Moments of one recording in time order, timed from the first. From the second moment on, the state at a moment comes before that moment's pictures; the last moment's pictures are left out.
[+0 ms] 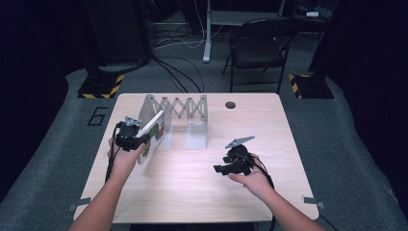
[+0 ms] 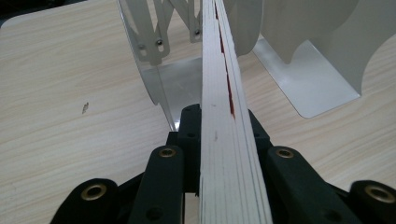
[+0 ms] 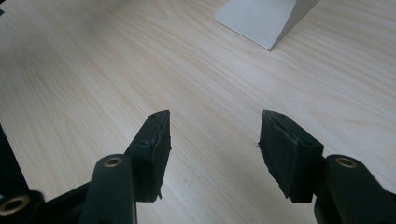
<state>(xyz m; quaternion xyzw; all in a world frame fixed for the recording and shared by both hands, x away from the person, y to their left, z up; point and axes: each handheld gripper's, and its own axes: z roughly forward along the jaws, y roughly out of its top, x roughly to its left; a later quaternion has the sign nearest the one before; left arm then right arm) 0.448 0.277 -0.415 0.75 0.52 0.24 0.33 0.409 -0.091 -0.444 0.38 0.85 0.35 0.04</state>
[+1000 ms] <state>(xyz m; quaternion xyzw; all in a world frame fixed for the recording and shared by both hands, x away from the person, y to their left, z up) 0.462 0.267 -0.428 0.74 0.55 0.24 0.32 0.409 -0.096 -0.447 0.39 0.85 0.35 0.04</state>
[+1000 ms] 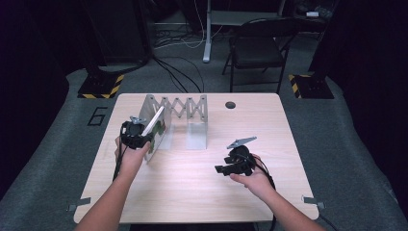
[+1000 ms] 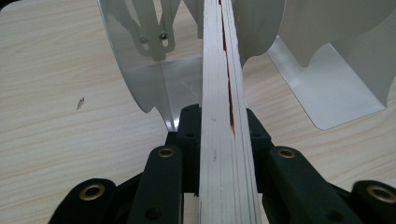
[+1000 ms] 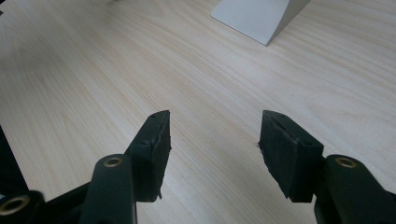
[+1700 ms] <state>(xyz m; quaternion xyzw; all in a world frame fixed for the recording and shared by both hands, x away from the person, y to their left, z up) 0.465 0.265 -0.434 0.74 0.55 0.24 0.31 0.408 -0.099 -0.448 0.39 0.85 0.35 0.04</state>
